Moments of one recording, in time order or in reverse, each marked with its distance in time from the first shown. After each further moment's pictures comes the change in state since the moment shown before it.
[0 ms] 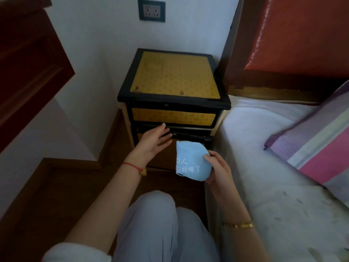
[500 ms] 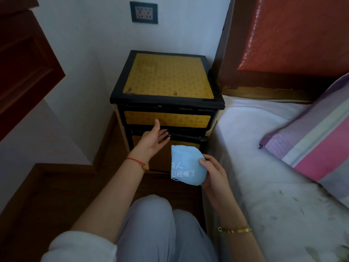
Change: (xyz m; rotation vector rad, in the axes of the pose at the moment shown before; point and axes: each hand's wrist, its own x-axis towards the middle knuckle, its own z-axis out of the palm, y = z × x) left_hand 0.031 -0.006 0.016 -0.161 0.040 -0.007; right_hand -0.005 0.004 -0.004 0.013 -0.026 -0.010
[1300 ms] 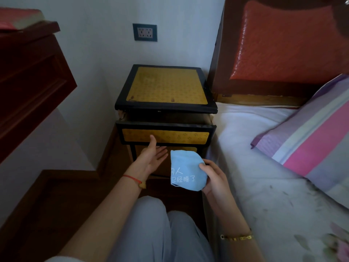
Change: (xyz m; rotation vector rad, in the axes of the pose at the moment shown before) left_hand -0.039 -0.027 -0.014 0.049 0.062 -0.057; right_hand -0.038 -0.005 -0.006 0.037 0.021 -0.015
